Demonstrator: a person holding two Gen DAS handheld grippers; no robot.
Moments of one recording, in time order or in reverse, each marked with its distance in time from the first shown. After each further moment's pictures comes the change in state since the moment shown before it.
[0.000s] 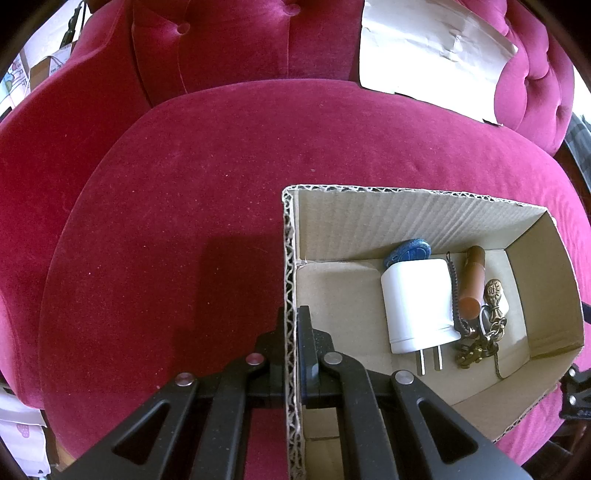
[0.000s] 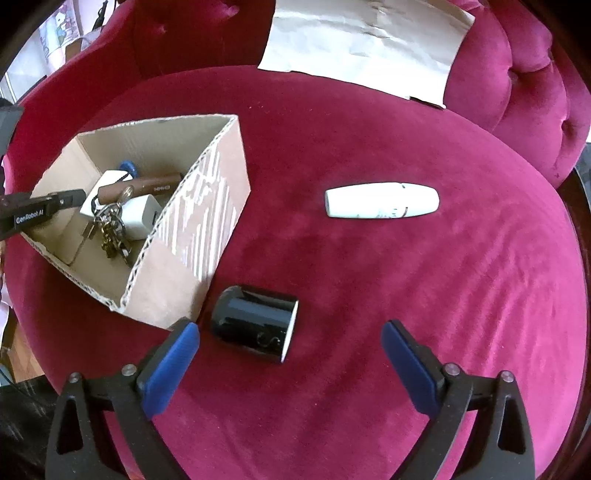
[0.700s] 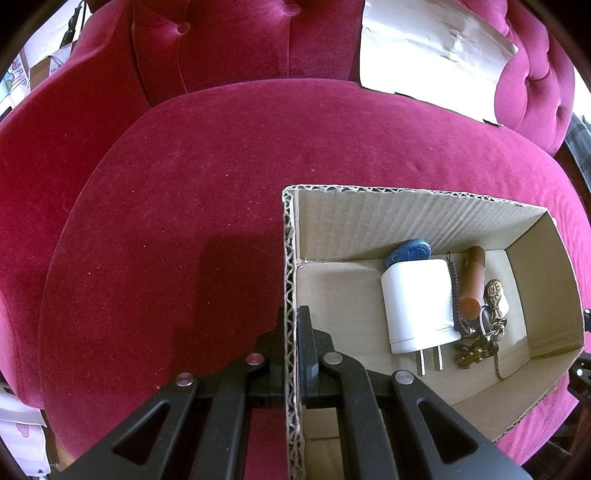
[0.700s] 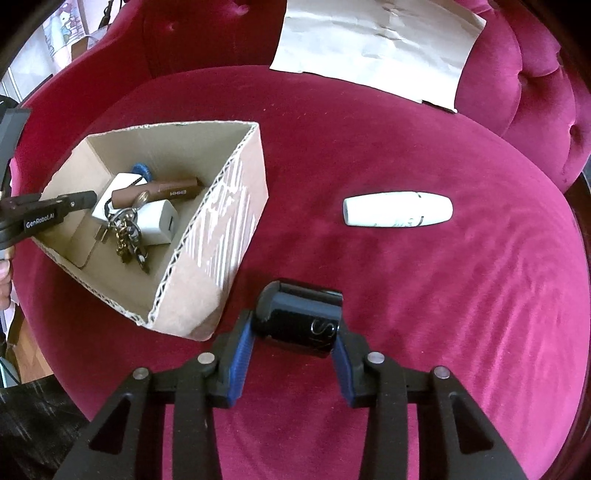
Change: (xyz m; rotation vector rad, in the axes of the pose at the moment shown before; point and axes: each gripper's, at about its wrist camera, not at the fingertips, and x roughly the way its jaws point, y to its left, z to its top) left arm 0.000 0.000 0.000 0.000 0.000 0.000; right arm -0.004 0.003 0.011 0.010 0.004 0.034
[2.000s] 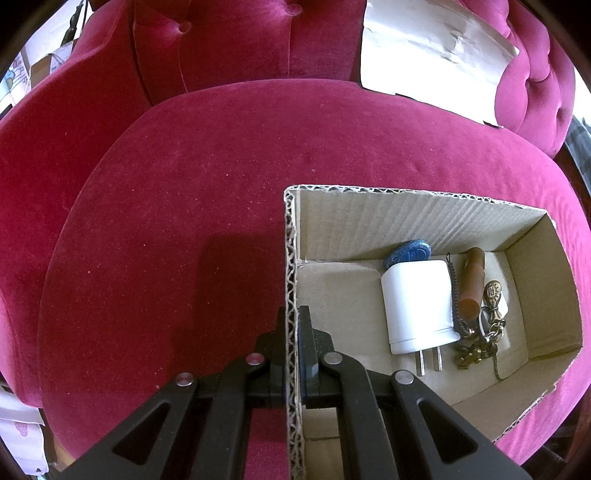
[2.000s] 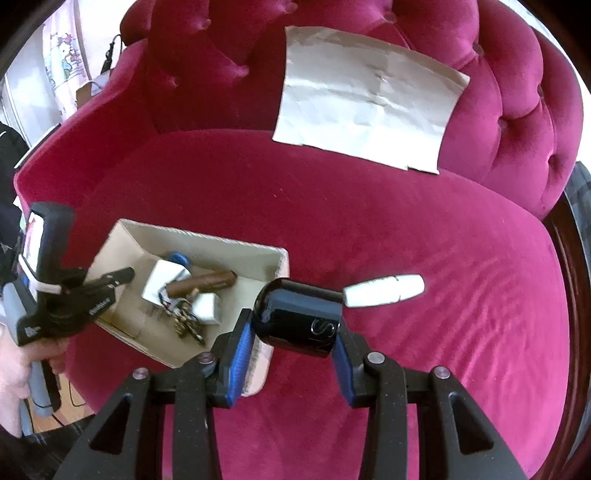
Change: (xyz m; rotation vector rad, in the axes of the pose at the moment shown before) left arm 0.000 0.001 0.000 -0.003 -0.002 -0.001; right arm -0.078 0.030 0.049 0.042 -0.144 -0.001
